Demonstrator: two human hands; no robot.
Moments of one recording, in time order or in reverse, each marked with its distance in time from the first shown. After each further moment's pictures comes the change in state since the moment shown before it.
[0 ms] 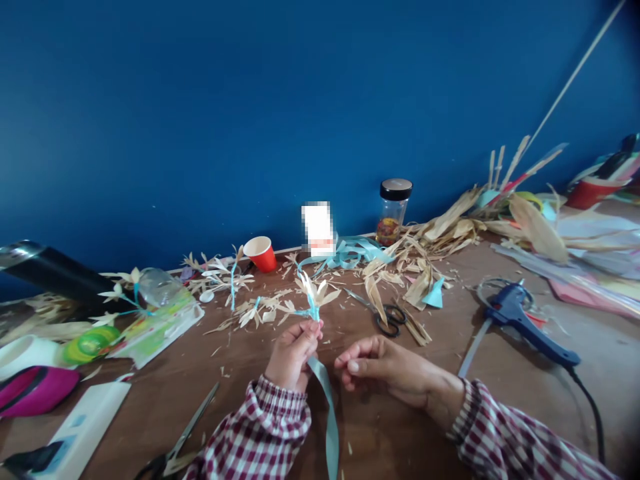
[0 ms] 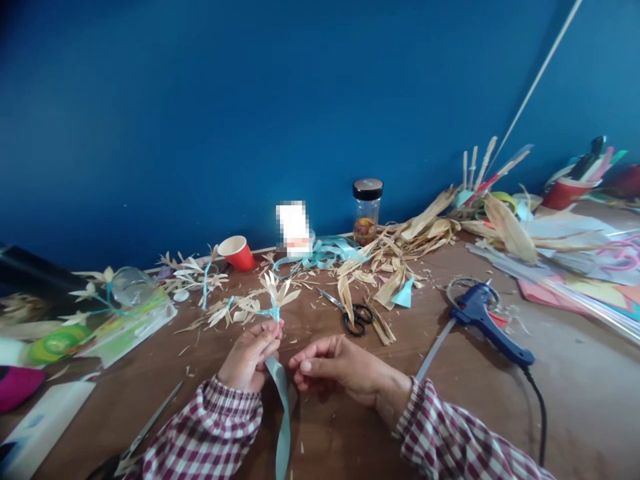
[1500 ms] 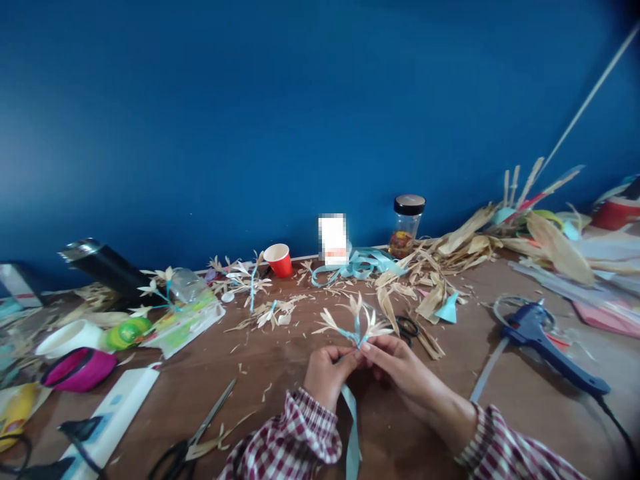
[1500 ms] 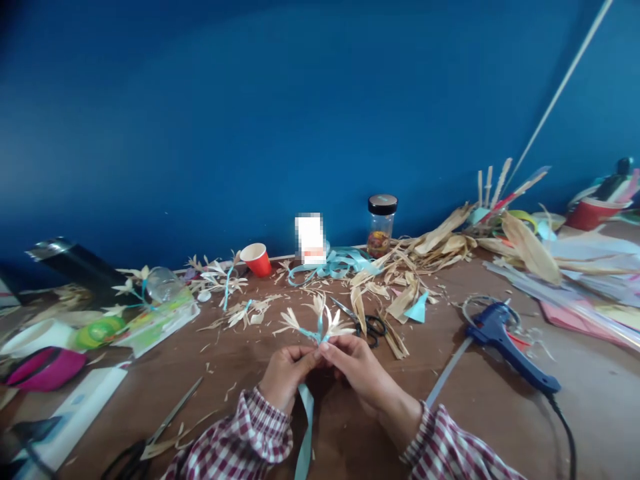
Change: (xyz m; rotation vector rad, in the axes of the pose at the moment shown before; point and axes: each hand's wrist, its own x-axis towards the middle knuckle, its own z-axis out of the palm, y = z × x) left_hand -0.014 -0.030 0.012 0.355 -0.091 0.077; right_hand 0.011 0.008 0.003 -0.270 0.394 -0.272
